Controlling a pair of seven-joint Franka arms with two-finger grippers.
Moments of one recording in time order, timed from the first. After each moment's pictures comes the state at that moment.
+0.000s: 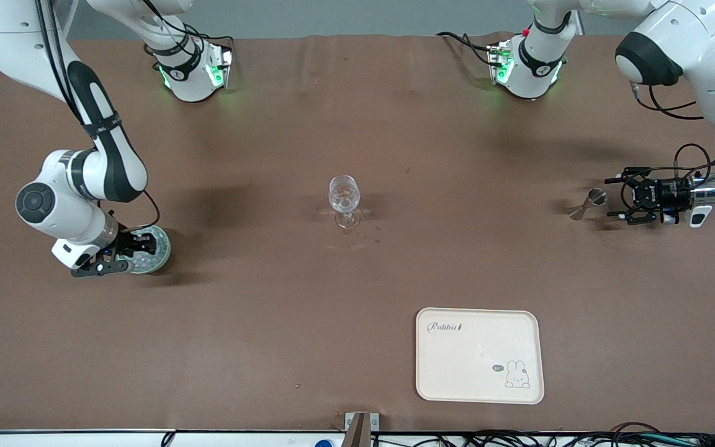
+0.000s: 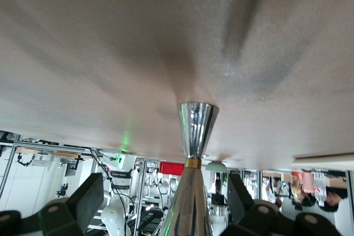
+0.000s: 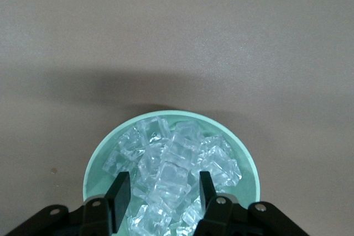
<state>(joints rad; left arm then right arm) -0.02 0.91 0.79 -1.81 -1.10 1.20 -0.25 -0.01 0.39 -0.05 -2.08 0.00 2.46 -0.19</state>
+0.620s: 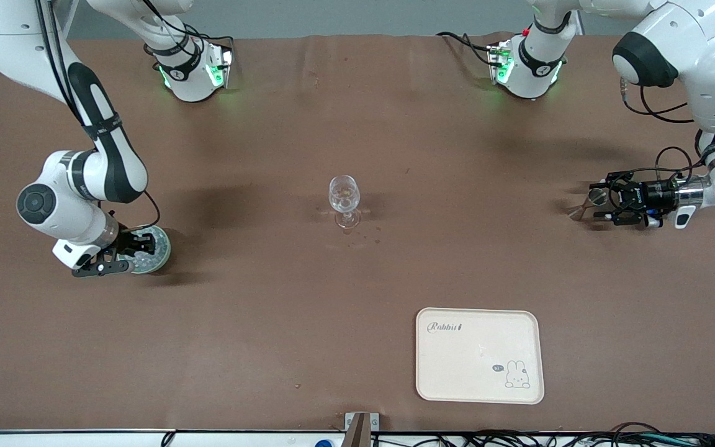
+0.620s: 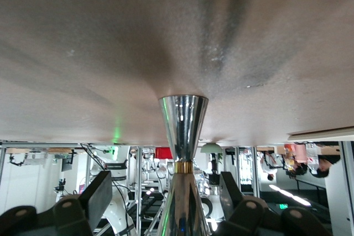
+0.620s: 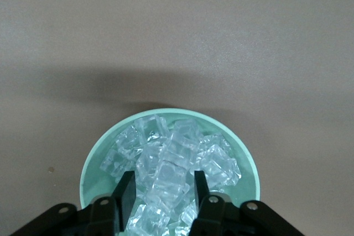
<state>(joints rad) -0.02 0.91 0.75 -1.87 -1.17 1.20 -0.16 -0.01 0.40 -0.05 -2.08 0.00 2.45 -0.19</state>
